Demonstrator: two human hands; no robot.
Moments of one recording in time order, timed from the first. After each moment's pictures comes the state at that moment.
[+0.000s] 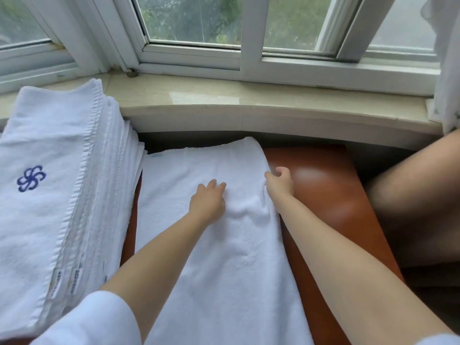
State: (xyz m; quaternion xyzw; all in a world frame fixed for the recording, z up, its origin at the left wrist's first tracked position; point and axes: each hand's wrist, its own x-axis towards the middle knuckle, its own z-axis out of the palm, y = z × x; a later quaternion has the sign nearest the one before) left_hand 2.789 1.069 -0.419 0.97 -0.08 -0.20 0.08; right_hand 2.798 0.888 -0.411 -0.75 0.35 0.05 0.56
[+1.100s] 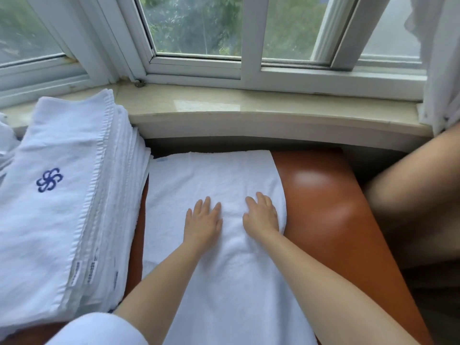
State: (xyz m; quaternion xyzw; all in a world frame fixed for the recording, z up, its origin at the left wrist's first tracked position) left_hand 2.740 1.098 -0.454 0.98 -0.10 -0.16 0.04; right_hand 2.738 0.933 -0.436 -0.97 0.07 0.13 0.18
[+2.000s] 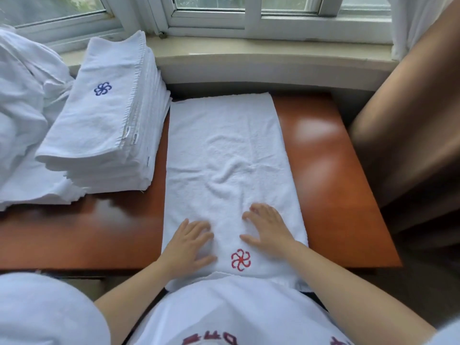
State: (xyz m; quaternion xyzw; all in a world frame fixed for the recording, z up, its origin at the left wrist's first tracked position) left_hand 2.433 1.171 -0.441 0.95 -0.29 -0.10 0.10; right_hand 2.457 0.905 -0.449 -0.96 -0.19 0.12 0.18
